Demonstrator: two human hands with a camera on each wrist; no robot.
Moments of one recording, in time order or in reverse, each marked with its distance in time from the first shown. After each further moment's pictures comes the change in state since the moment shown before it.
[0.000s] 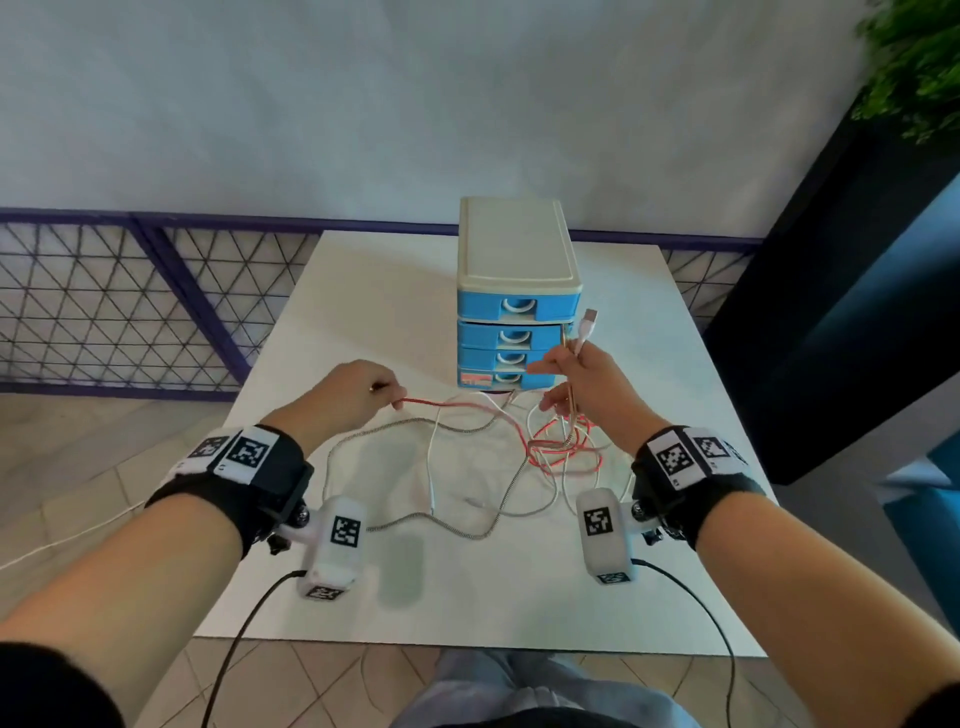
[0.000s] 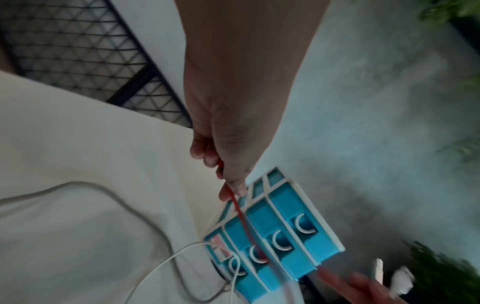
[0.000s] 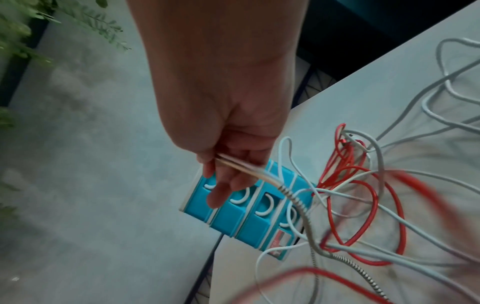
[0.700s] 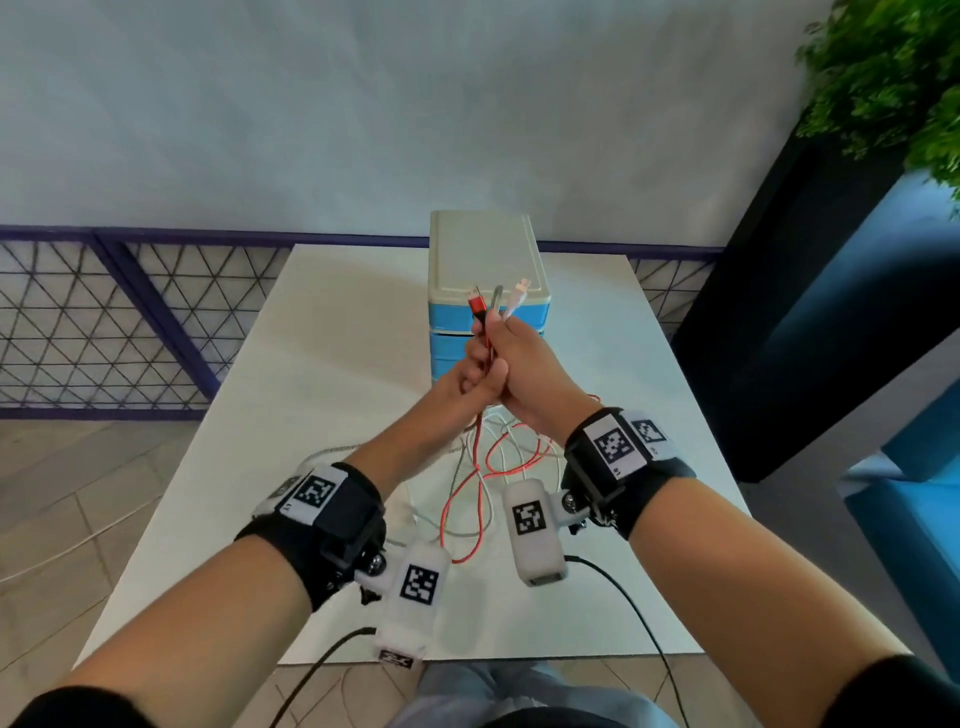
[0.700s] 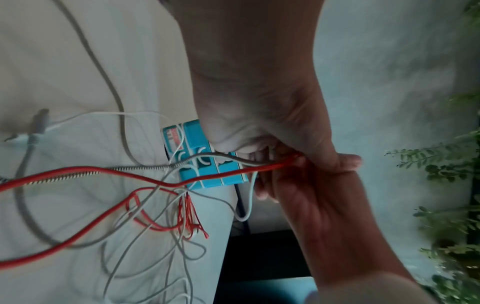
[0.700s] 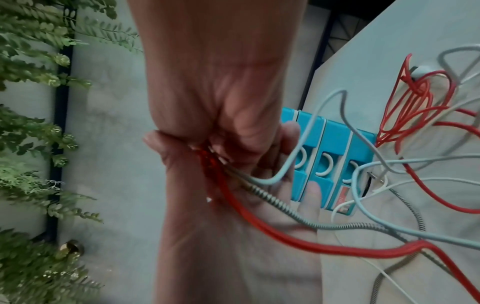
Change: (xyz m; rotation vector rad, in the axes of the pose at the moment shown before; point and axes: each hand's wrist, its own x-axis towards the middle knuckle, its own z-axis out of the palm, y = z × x) left_hand -0.003 0.113 0.059 -1.047 -0.155 0.232; right_hand -0.017 -0.057 0.046 0.530 -0.156 -0.005
